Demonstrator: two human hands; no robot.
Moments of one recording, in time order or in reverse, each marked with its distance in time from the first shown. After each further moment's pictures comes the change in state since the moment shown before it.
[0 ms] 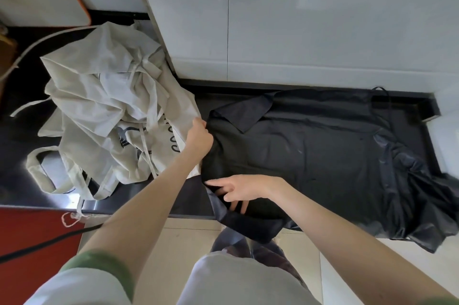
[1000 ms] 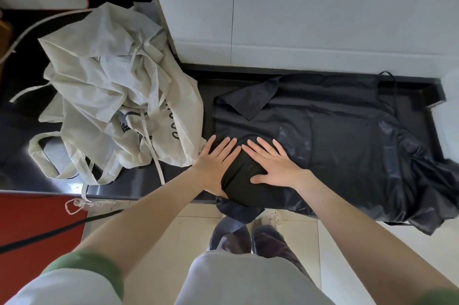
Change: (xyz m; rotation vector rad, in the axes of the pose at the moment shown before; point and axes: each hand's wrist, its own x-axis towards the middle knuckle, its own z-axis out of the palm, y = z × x) left_hand -0.050 -0.062 0.028 1.336 -0.407 0.681; right_hand -0.009 0.086 -0.010 -0.764 0.527 0.015
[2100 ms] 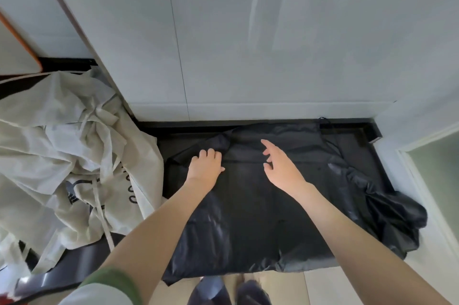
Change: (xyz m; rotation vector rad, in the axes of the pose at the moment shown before) left_hand 0.115 -0.005 -0.082 -0.125 0.315 -0.263; right_hand -0.018 0.087 -0.078 0.477 0.537 0.412
